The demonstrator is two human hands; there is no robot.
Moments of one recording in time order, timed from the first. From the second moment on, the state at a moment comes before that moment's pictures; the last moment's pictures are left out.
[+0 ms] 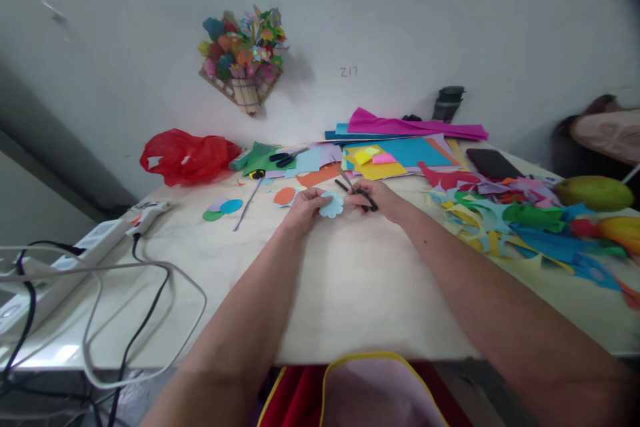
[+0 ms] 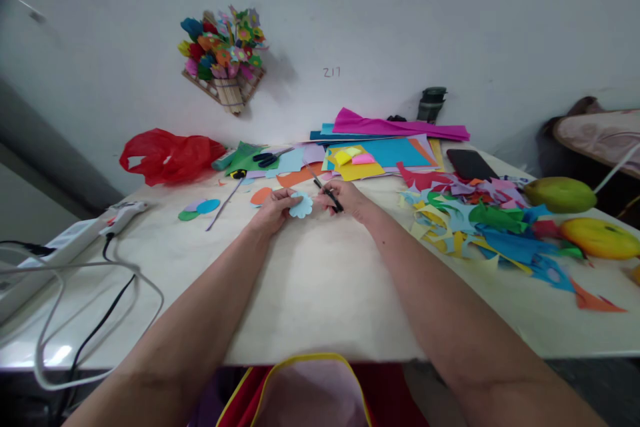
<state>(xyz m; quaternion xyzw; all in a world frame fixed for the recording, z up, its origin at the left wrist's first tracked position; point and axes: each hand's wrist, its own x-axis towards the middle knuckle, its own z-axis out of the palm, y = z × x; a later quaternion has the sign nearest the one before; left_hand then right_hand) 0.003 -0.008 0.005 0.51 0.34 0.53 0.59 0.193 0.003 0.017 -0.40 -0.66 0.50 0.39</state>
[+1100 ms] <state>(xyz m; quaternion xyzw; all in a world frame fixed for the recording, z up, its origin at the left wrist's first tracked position) 0.012 -0.007 -0.002 0.57 0.37 0.47 0.56 0.181 0.001 0.022 -0.39 -0.62 0.47 0.49</state>
